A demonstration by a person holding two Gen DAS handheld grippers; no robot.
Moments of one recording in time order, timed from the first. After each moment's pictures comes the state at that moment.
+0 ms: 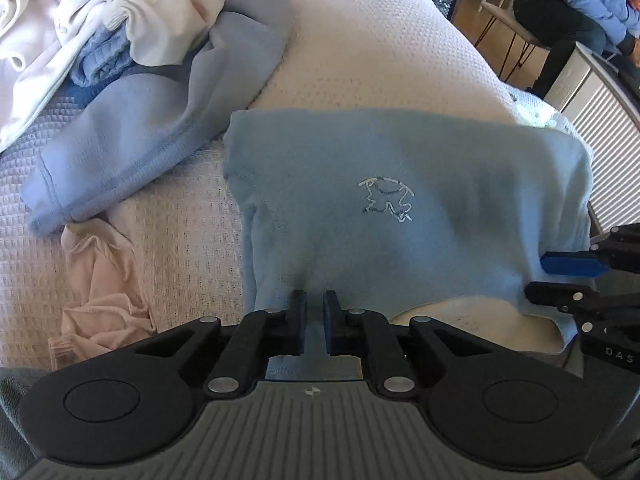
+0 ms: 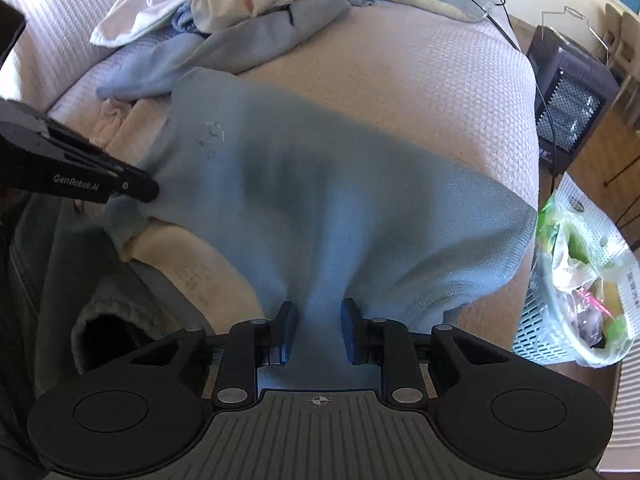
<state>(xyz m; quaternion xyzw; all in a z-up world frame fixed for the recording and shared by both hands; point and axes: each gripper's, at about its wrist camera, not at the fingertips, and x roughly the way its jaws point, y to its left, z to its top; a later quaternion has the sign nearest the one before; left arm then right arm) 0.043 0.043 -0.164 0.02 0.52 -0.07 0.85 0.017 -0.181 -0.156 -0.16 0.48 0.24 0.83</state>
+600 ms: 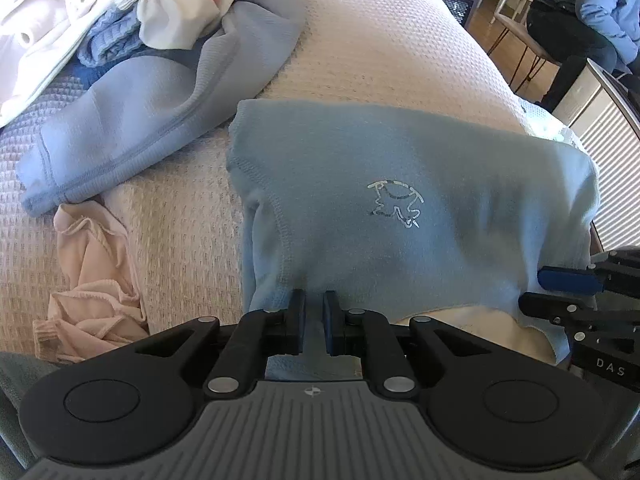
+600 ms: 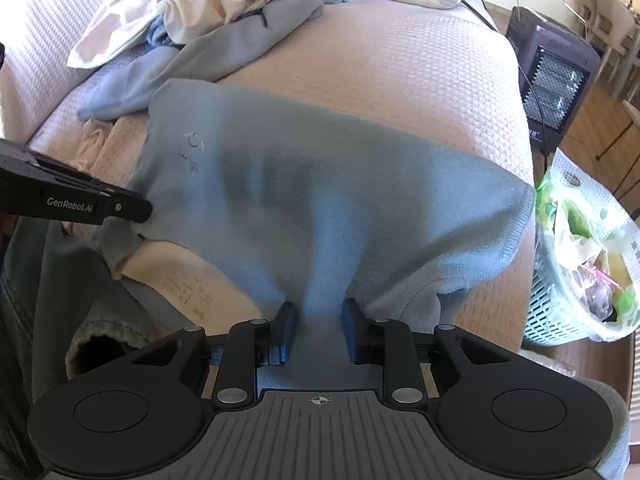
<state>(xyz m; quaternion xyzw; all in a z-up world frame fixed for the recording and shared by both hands) 0.040 0.051 -0.172 -0.02 0.52 -0.06 0.85 0.022 -0.185 -0.161 -0.11 0.48 0.21 0.84</state>
